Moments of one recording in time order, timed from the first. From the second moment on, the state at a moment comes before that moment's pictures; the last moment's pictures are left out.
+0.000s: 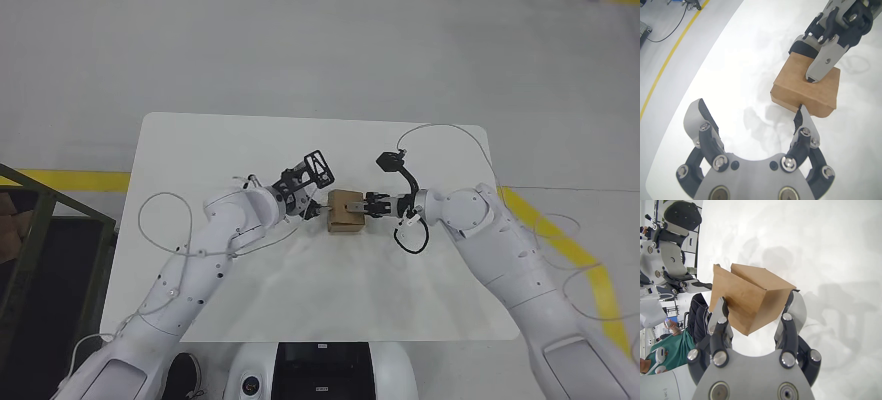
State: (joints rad) left arm 1.10 -1.18 -1.06 -1.68 1.40 -0.50 -0.66; right arm -0.83 -1.20 0.90 -1.13 -0.19 -0.34 0.92
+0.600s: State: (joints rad) left arm 1.10 -1.17 -1.08 -1.66 1.41 -0.50 -0.65; right arm -0.81 -1.21 0.89 -1.09 -0.17 -0.36 0.93
